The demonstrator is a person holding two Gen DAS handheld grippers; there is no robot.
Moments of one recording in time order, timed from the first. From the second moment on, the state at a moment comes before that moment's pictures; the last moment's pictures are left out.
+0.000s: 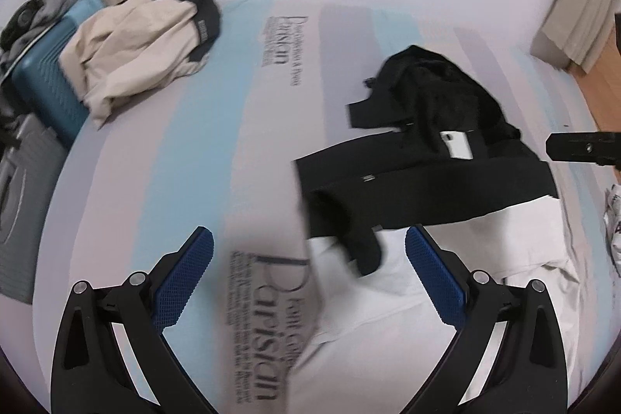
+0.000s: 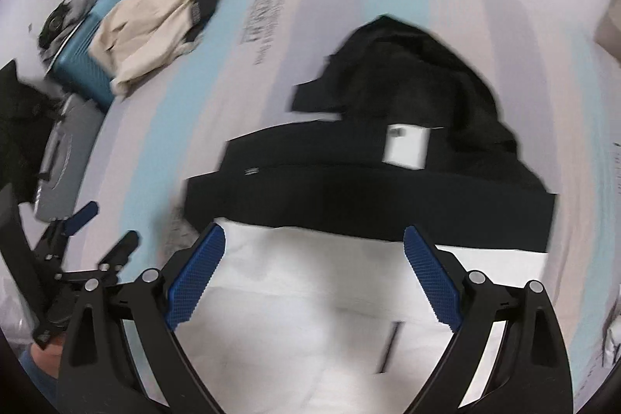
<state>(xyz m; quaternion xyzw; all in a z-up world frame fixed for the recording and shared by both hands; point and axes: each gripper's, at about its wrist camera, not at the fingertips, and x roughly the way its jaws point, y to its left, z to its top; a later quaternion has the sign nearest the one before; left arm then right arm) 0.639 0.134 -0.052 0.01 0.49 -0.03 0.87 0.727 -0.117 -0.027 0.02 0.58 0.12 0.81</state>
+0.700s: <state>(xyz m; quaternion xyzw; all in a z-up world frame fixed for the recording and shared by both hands) 0.802 0.014 -0.094 0.00 0.51 -0.12 0.85 0.830 -0.268 -0.094 0.02 0.54 0.09 0.84</state>
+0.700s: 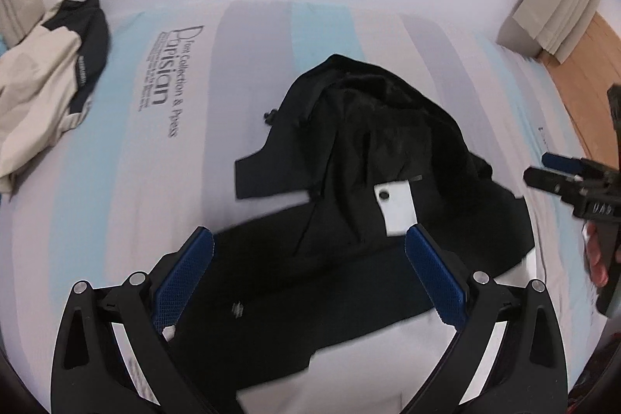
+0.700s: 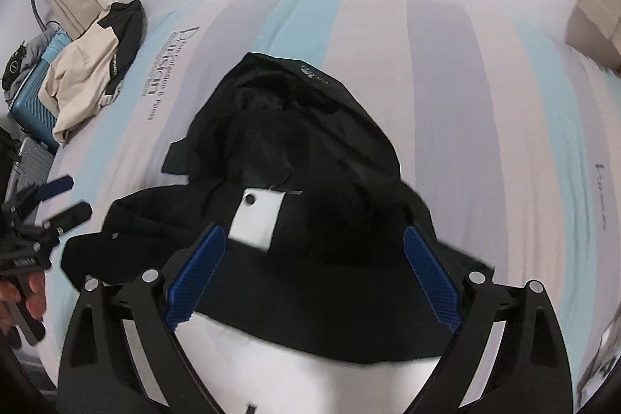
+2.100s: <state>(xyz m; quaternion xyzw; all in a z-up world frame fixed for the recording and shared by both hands) 1.005 -0.012 -0.229 0.03 0.55 -0.17 0.82 0.994 -0.285 -0.217 0.03 0.60 0.12 0.79</state>
